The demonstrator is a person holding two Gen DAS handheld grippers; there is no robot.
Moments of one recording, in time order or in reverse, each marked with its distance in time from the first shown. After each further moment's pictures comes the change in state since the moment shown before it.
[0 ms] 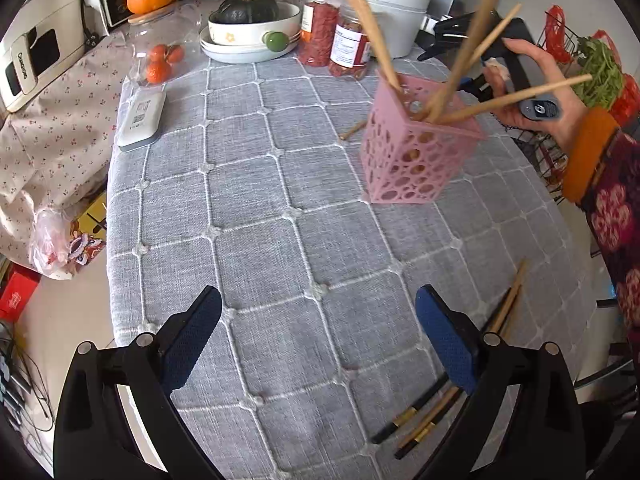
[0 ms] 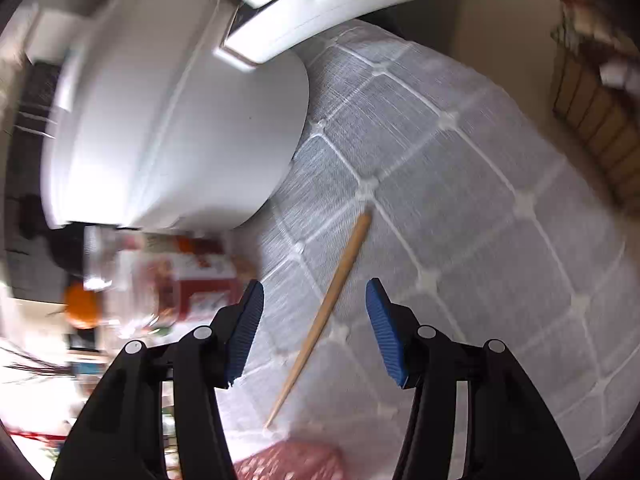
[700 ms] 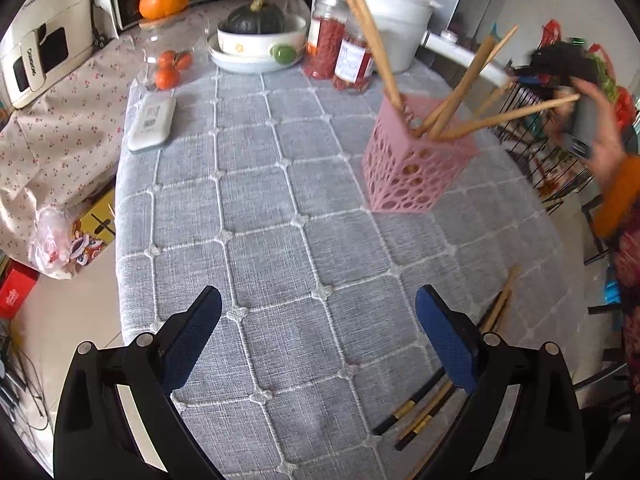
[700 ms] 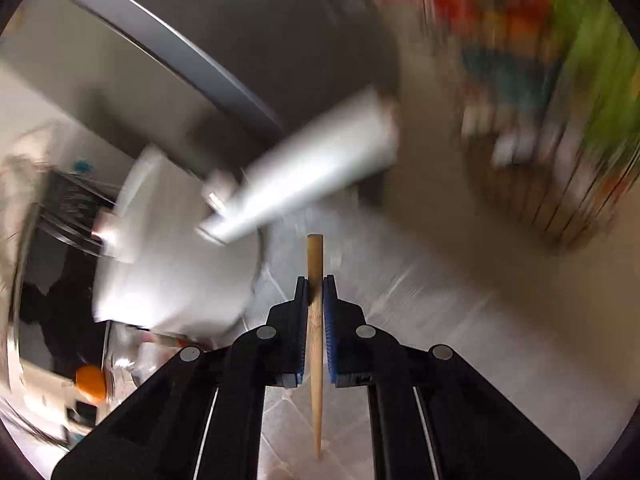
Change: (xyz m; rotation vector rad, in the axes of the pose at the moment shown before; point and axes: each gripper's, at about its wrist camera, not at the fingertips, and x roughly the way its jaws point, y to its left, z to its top) left arm -0.023 0.008 -0.004 -0.020 -0.045 -0.025; right arm -0.196 -0.056 -0.046 0.046 -0.573 0.003
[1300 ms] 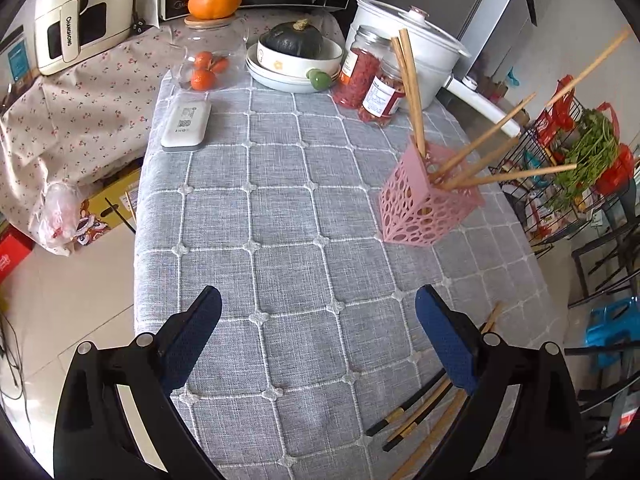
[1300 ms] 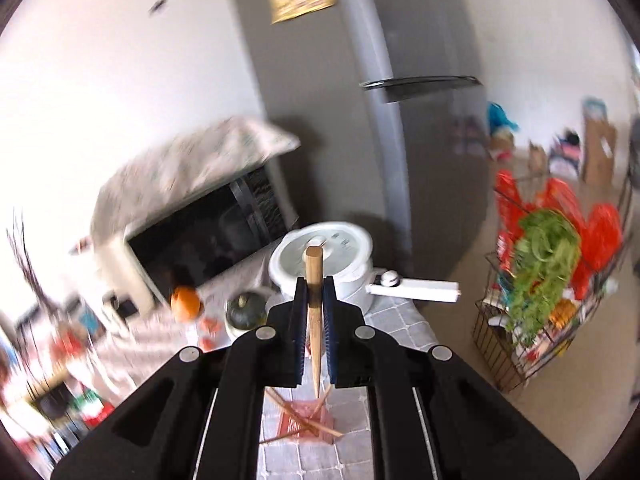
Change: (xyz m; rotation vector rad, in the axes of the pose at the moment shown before) left arm -0.025 0.030 0.007 -0.141 -0.049 -0.034; right arm -0.249 0.200 -0.082 -0.599 -0.147 0.119
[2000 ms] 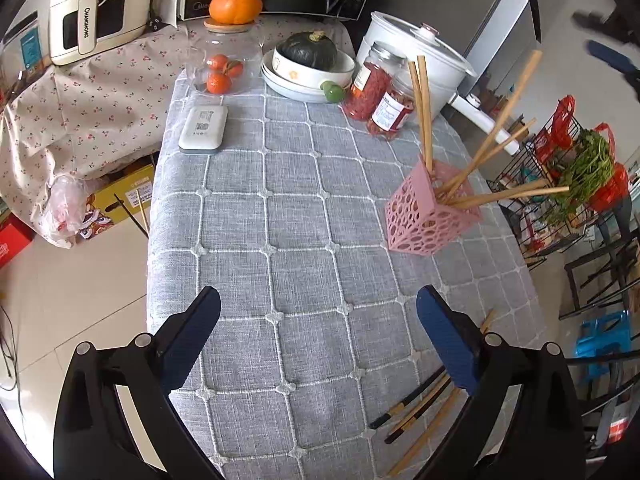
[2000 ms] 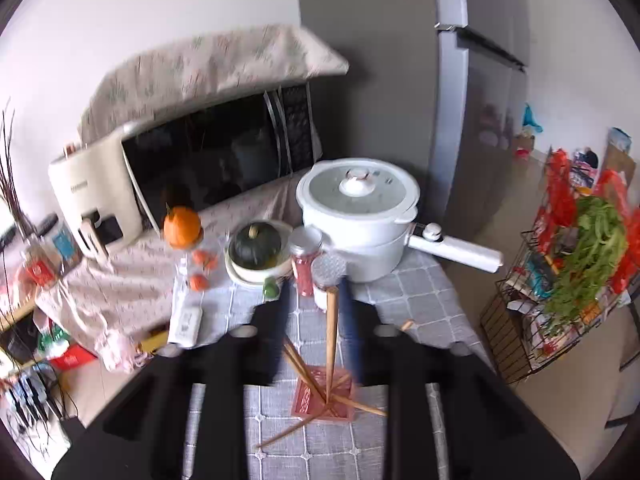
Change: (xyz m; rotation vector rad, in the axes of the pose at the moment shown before) left arm -0.018 0.018 0.004 -0.033 -0.007 -0.018; right arm 0.058 0.036 -0.047 -0.036 0.089 -0.019
